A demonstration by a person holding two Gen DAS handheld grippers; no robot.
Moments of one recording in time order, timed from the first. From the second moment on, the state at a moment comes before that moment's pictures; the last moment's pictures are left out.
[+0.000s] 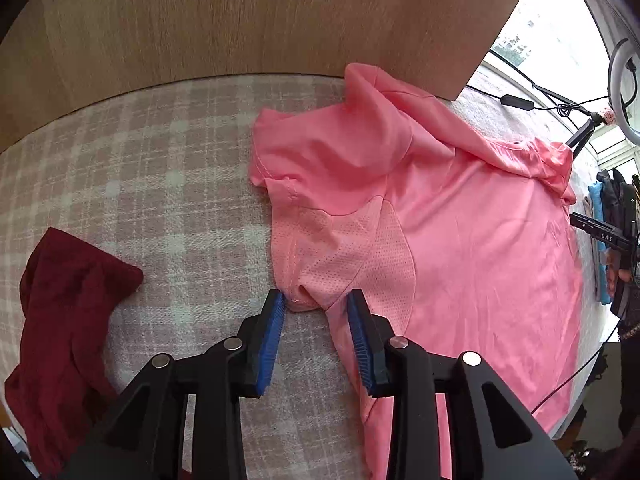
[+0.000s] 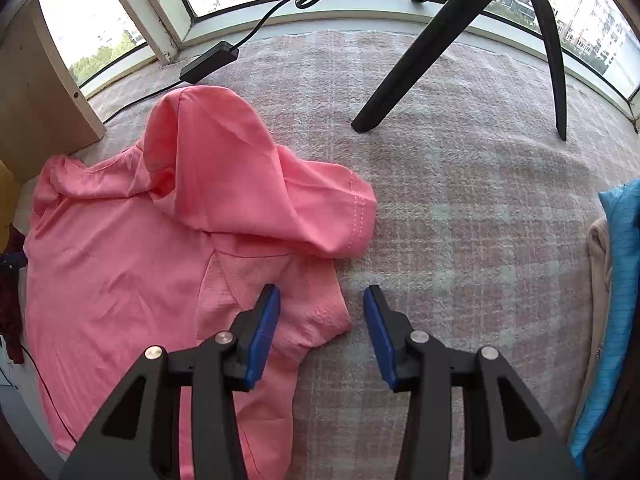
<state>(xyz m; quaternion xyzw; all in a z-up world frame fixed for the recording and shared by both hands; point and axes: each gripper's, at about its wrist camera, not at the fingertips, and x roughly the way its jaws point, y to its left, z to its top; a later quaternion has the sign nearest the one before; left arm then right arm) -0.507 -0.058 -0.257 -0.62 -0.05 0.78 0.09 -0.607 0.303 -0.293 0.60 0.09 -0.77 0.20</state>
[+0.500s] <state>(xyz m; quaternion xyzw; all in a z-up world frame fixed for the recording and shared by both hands) -0.384 -0.117 -0.188 -0.60 -0.05 0.80 0.06 -0.552 0.367 -0.217 0.56 0.01 -0.80 0.22</state>
